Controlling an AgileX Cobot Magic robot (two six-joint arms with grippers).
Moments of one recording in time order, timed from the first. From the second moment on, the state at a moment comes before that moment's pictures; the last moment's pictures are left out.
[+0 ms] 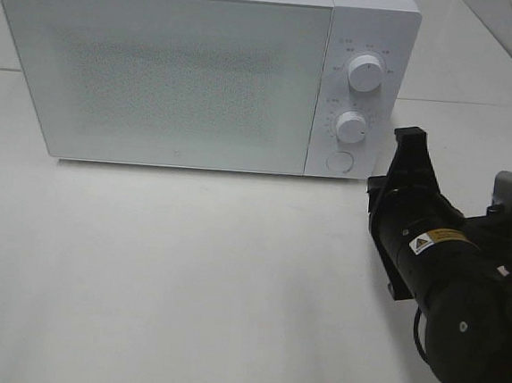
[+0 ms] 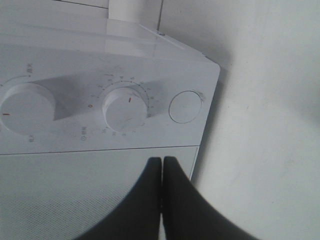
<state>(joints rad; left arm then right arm) 0.02 -0.01 -0.50 -0.18 1.05 0.08 0.82 1.80 -0.41 0.88 -1.17 1.24</state>
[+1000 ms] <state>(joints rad) 0.02 -0.01 -0.50 -0.18 1.05 0.08 0.64 2.00 -0.71 0.87 -0.99 1.28</state>
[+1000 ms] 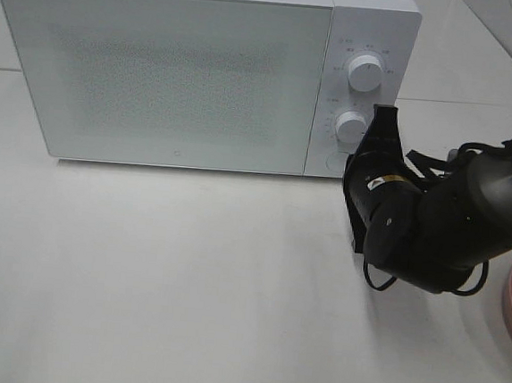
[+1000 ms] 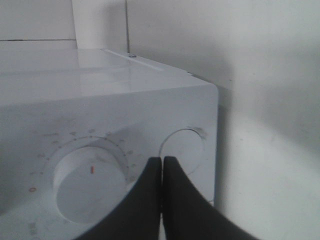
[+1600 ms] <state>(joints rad) 0.02 -0.01 -0.50 -0.18 1.05 0.08 0.60 2.12 -0.83 0.82 -0.96 1.28</state>
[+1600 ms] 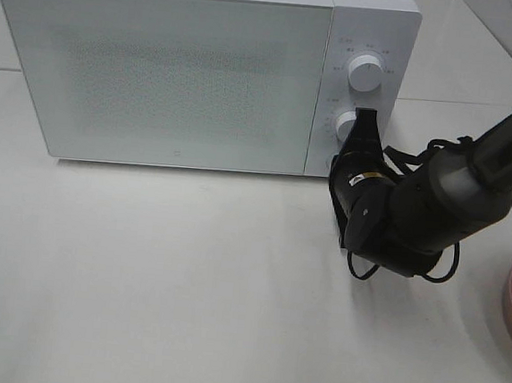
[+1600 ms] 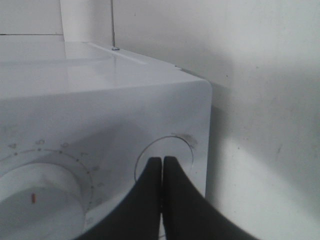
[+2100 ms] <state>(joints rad) 0.02 -0.01 -0.50 -0.18 1.05 0.08 0.59 2.18 -0.89 0.84 -0.95 1.28</state>
